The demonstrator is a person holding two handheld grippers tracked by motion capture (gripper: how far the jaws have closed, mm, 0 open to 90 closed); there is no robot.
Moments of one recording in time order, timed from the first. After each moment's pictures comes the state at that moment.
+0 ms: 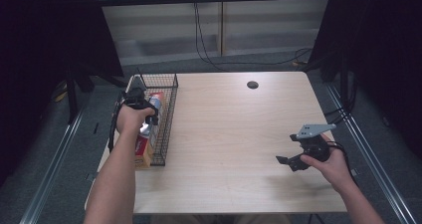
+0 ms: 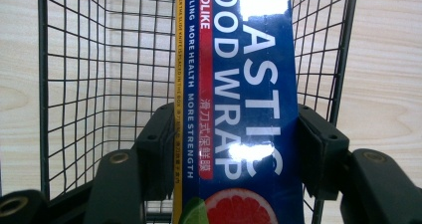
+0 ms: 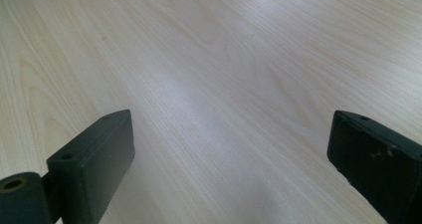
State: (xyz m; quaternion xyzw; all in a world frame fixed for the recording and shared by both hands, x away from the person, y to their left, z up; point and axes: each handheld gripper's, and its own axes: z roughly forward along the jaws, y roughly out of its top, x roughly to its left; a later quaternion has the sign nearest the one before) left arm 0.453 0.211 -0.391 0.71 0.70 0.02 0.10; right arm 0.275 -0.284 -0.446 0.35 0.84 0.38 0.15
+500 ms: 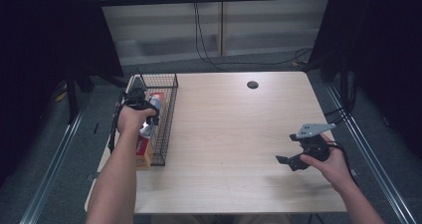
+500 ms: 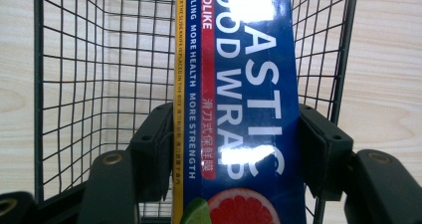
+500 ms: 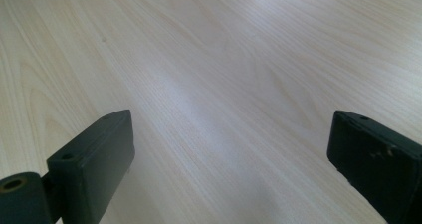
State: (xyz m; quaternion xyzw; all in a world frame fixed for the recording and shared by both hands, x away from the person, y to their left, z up) left arm 0.451 0.209 -0.394 0.70 0.70 0.02 0.10; right arm 0.277 -0.284 -0.446 0.35 0.84 0.38 0.14
